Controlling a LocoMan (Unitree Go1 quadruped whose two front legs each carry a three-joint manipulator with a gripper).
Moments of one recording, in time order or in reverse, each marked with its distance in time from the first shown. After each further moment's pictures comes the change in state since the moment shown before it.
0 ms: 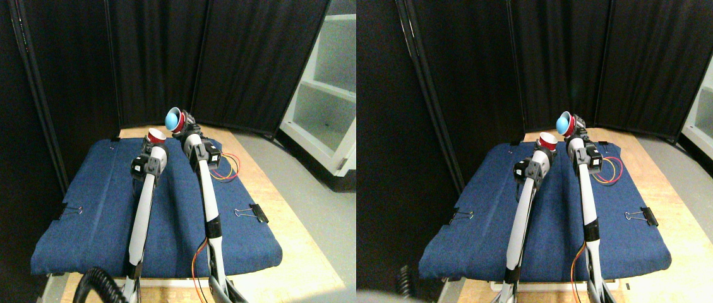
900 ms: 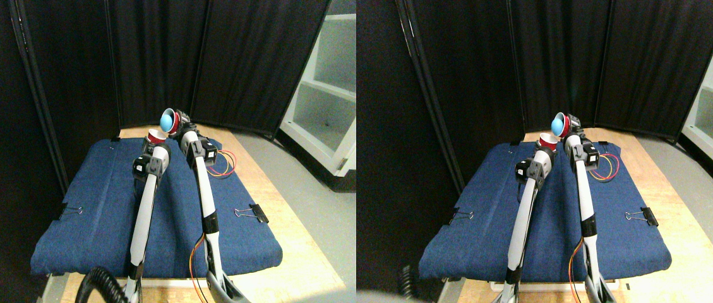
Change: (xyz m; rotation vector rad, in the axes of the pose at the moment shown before) right arm 0.004 0.012 -0.005 -0.102 0.054 0.059; left arm 0.000 0.000 -0.003 -0.055 -0.032 0.020
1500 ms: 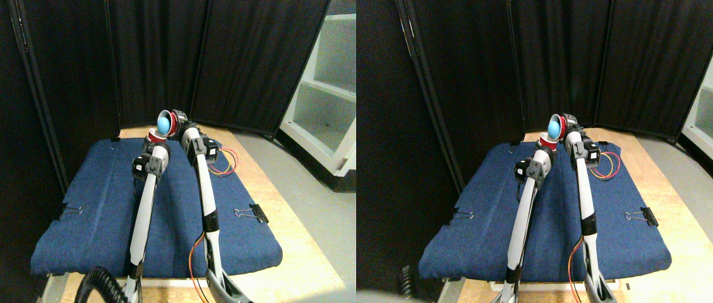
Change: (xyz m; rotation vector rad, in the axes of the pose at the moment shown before) right arm -0.004 0.011 0.000 -0.185 0.052 0.098; left arm 0.000 0.000 0.001 0.009 0.027 -0.009
